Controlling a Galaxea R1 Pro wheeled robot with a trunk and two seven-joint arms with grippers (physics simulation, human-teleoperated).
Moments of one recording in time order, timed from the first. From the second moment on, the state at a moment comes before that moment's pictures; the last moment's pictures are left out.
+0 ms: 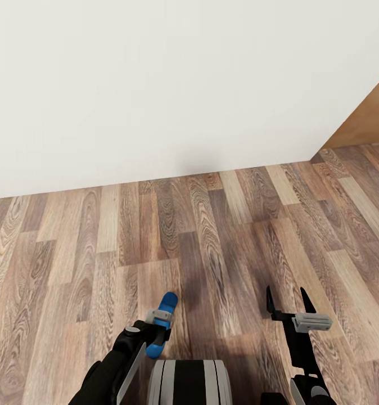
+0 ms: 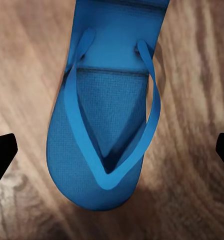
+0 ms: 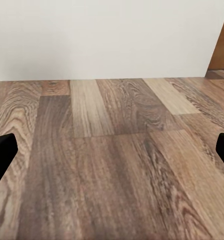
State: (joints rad) left arm -0.39 -0.10 -0.22 -0.98 -0.03 0.59 0.02; right arm -0.23 -0.05 -0.10 -0.92 -0.04 -0.97 0.05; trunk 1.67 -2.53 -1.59
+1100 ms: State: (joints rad) left arm -0.39 -0.11 -0.22 -0.91 -0.03 0.49 0.11; right arm -0.23 -0.05 -0.10 -0.92 -0.04 -0.97 0.05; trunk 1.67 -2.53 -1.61
